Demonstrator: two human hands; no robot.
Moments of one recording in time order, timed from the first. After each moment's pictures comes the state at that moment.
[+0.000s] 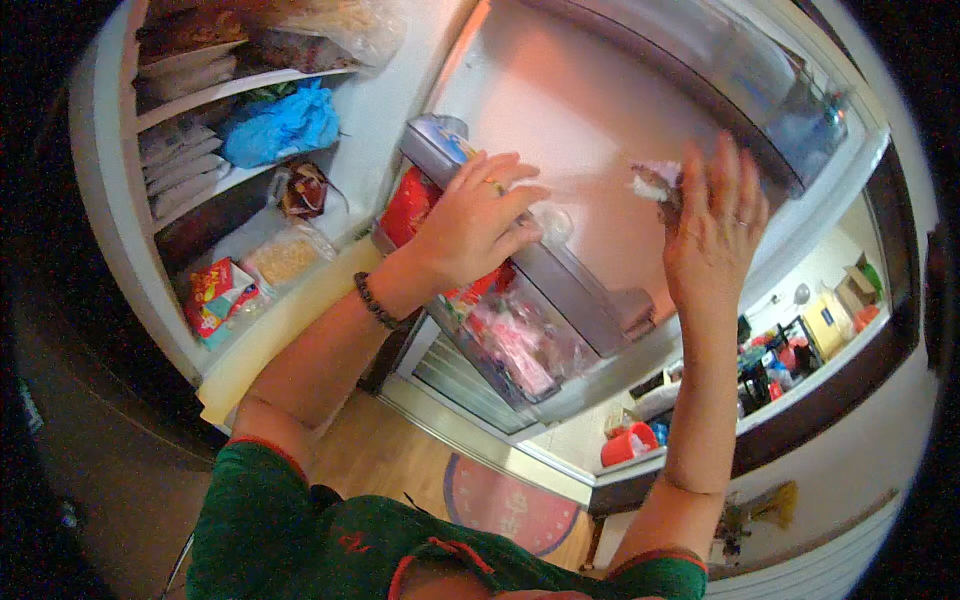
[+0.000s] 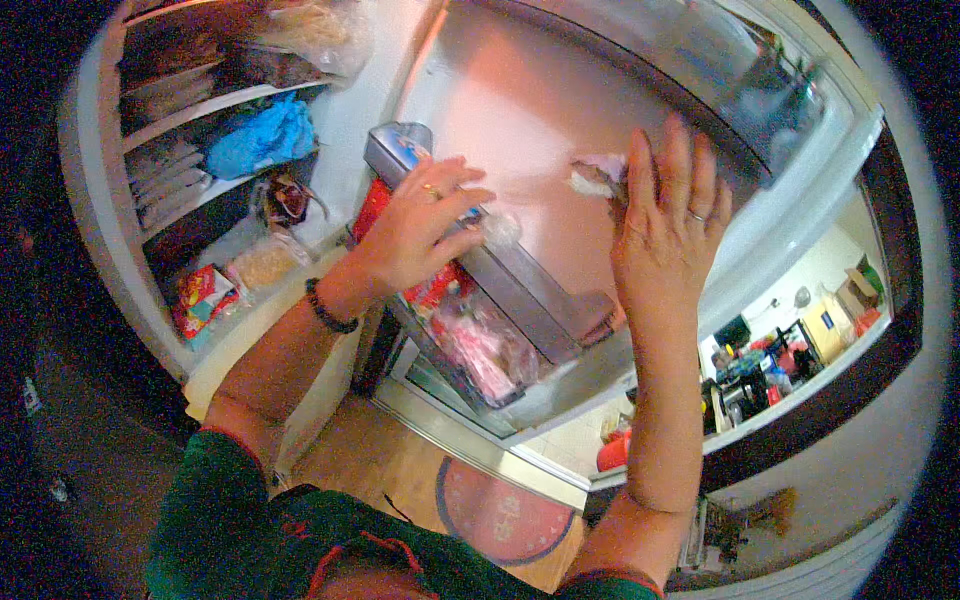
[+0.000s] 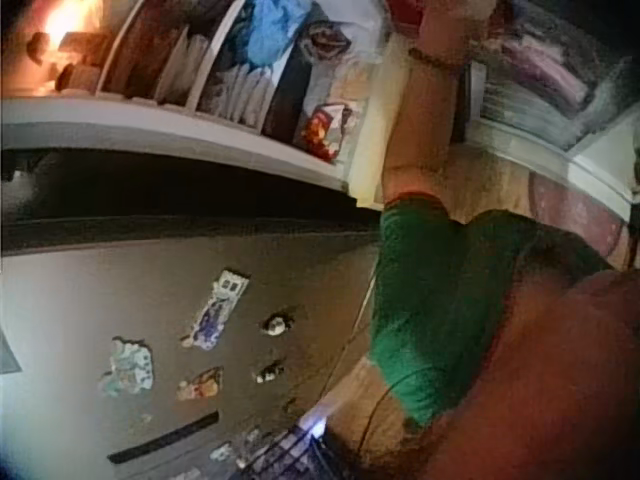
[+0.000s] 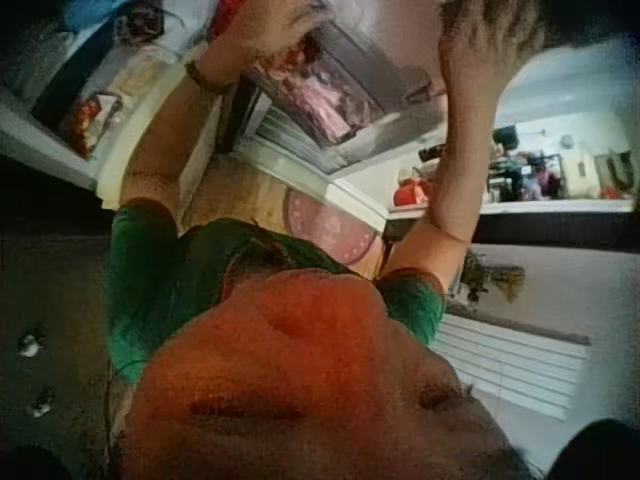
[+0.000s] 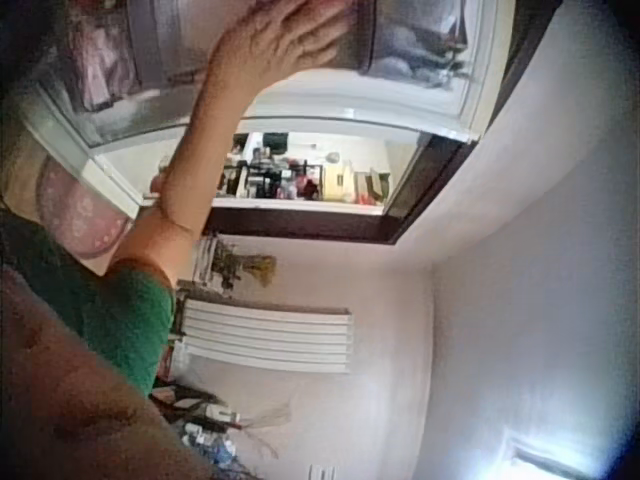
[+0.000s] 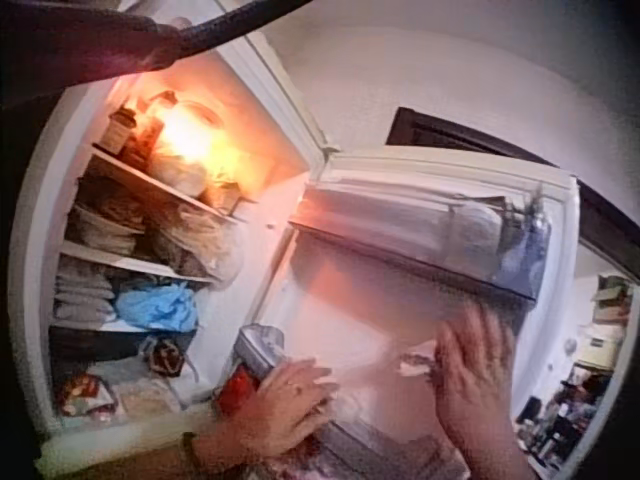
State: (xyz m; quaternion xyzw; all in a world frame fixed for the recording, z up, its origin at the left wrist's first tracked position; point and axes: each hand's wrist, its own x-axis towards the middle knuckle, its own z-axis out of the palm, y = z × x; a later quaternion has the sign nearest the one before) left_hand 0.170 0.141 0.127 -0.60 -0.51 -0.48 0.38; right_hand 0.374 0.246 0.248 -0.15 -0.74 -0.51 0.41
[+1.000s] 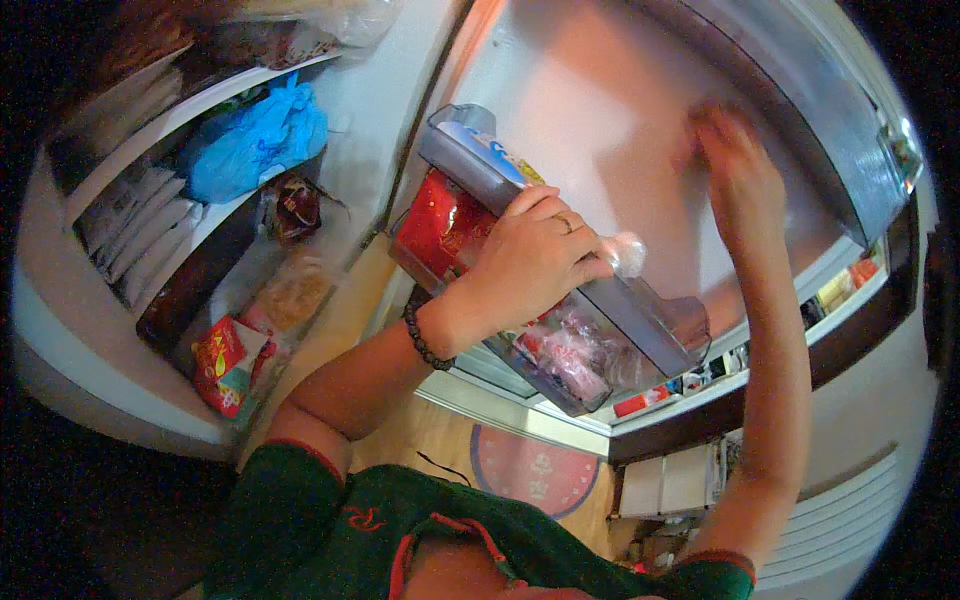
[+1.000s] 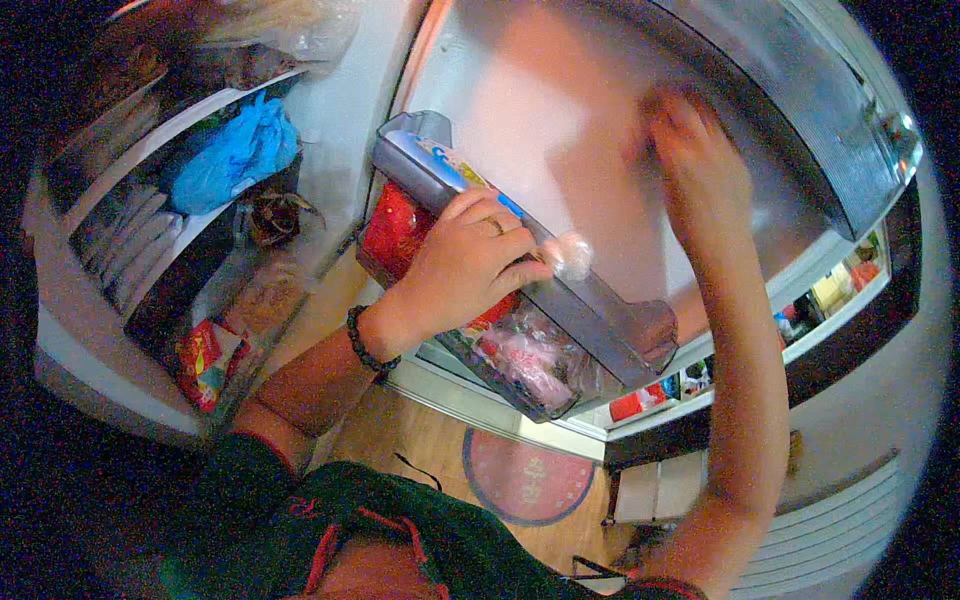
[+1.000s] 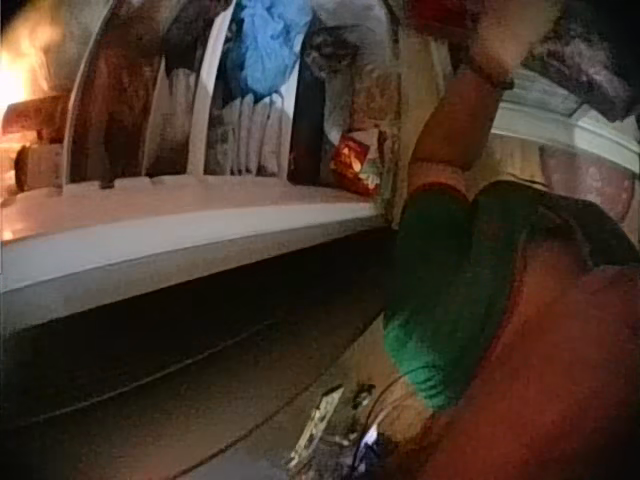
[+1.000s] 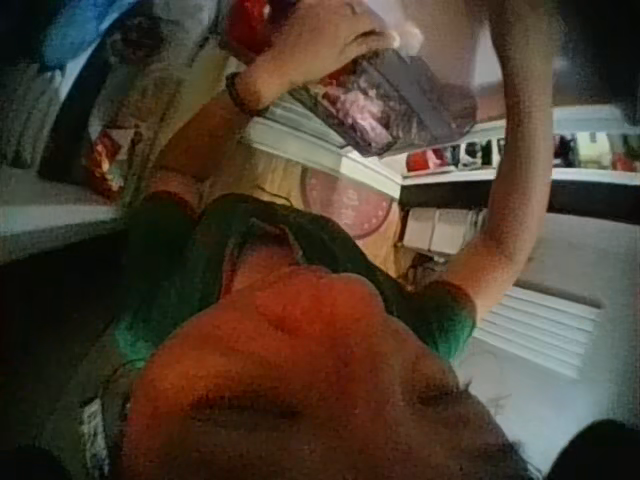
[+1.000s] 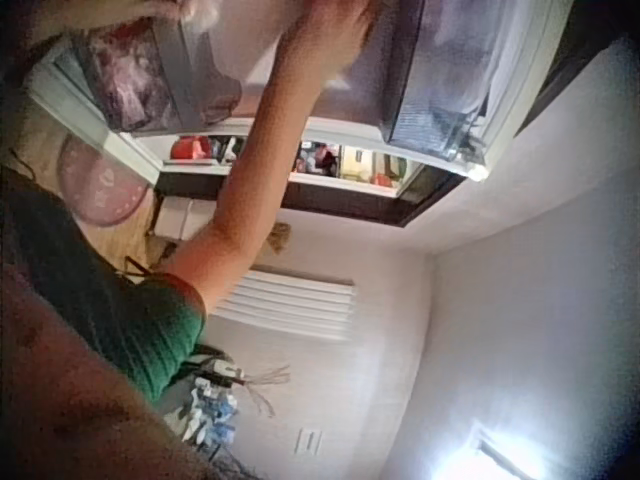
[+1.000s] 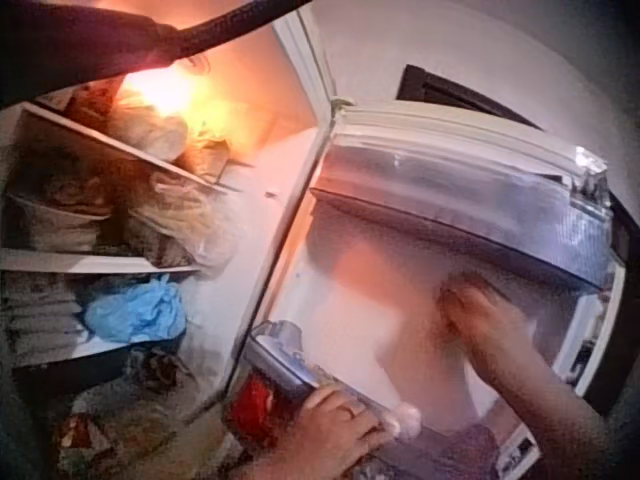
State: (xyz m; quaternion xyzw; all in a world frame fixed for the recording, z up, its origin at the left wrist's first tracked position) left_hand 0.134 0.161 0.108 -0.65 -0.44 -0.56 0.26; right_hand 0.280 0.267 0.280 -0.10 -0.85 -0.41 0.30
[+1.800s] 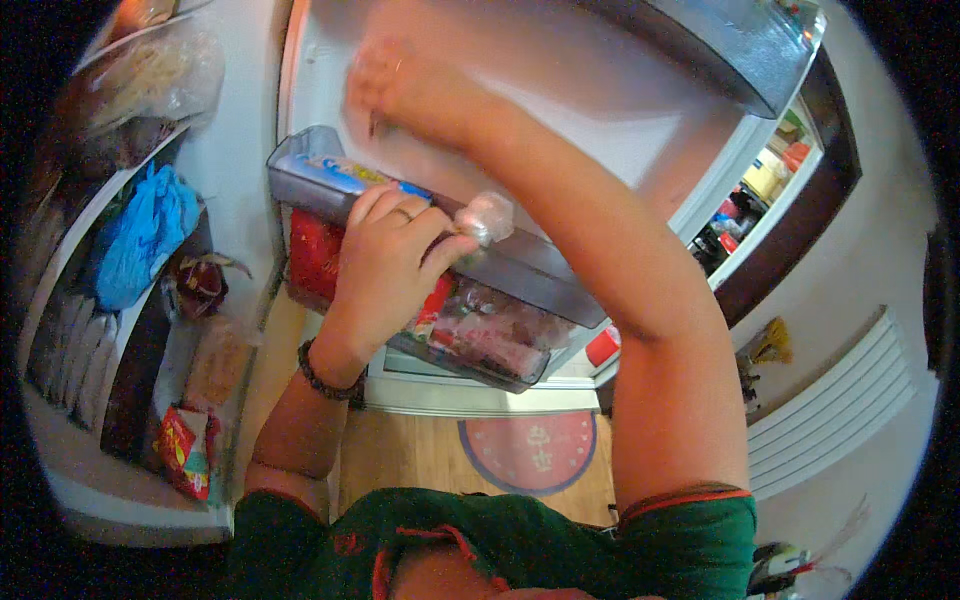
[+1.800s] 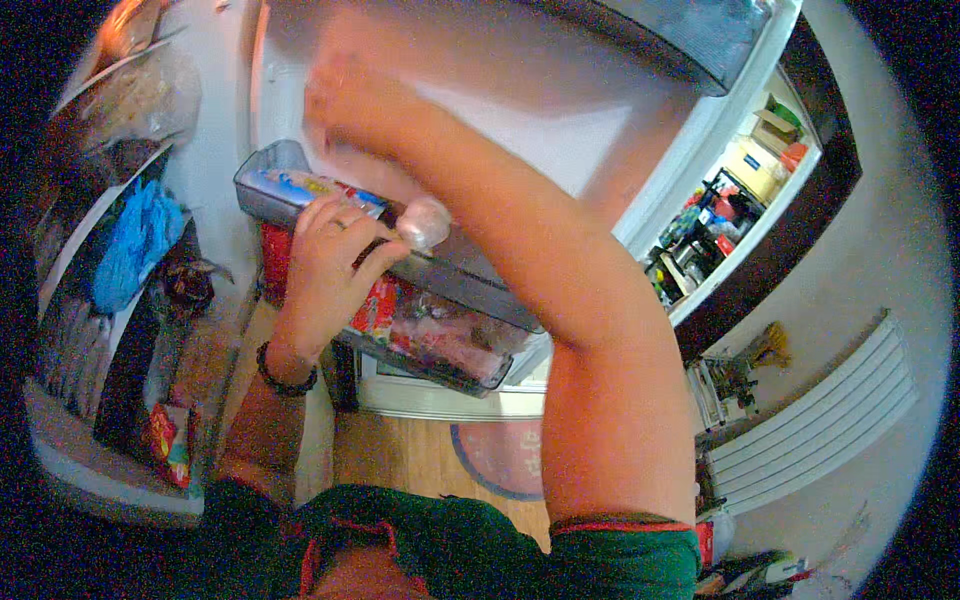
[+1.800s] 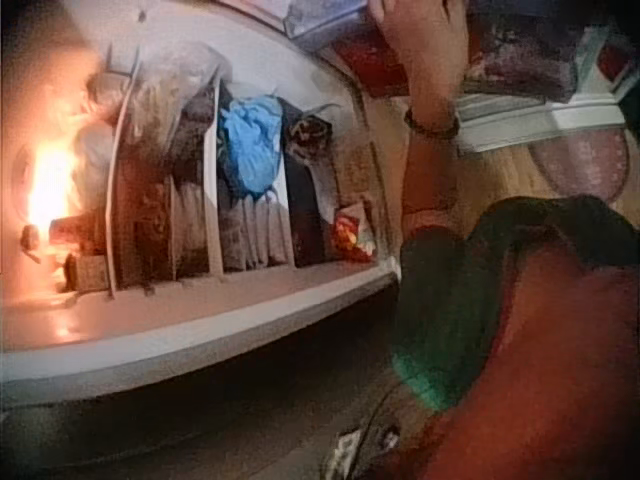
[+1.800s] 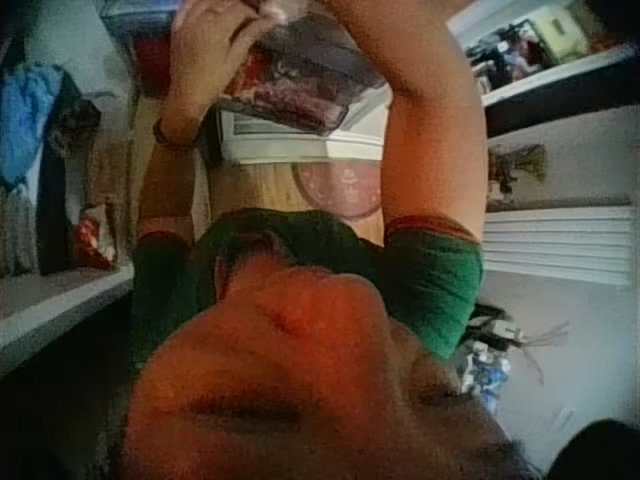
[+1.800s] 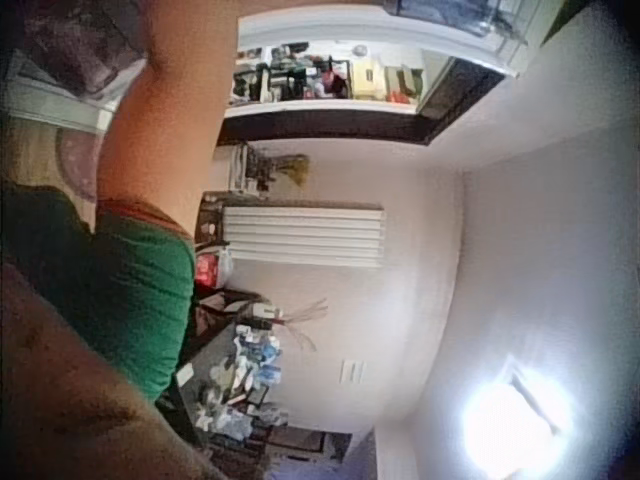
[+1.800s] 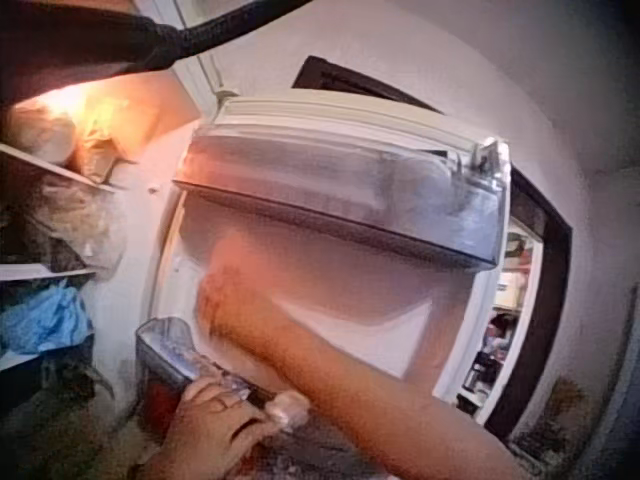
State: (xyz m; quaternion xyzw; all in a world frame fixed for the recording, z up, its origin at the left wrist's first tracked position) left_hand 0.131 0.167 0.115 -0.66 -0.49 -0.52 0.25; right_hand 0.155 0.319 0.246 0.15 -0.88 -0.39 0.25
